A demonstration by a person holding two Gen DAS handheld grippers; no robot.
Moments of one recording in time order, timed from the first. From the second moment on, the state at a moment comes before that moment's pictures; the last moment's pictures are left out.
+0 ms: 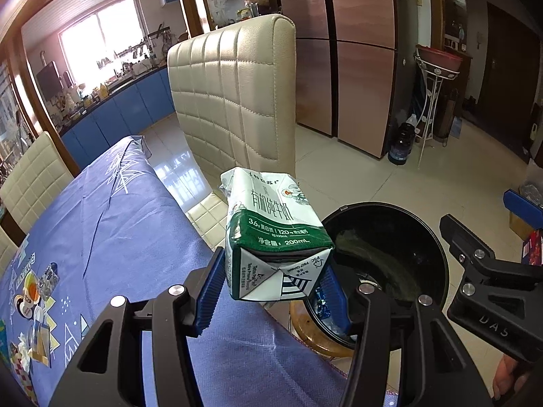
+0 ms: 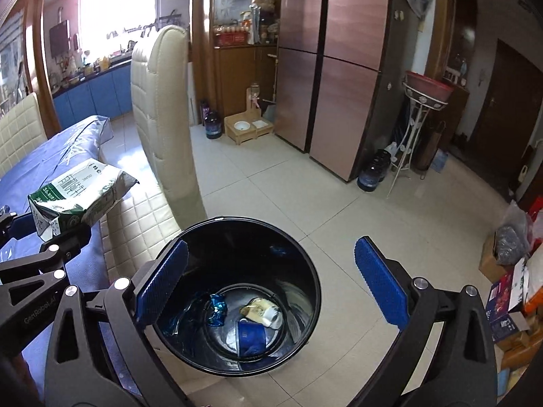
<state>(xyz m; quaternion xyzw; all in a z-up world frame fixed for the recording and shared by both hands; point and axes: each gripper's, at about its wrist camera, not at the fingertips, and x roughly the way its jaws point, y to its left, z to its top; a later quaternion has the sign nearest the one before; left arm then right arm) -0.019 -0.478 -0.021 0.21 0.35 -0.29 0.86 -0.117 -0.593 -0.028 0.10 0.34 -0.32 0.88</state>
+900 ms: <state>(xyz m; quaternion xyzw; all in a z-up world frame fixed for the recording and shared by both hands) -0.015 -0.498 -0.014 0.17 0.38 -0.33 0.85 -0.153 -0.623 -0.025 0.14 0.33 -0.35 0.87</state>
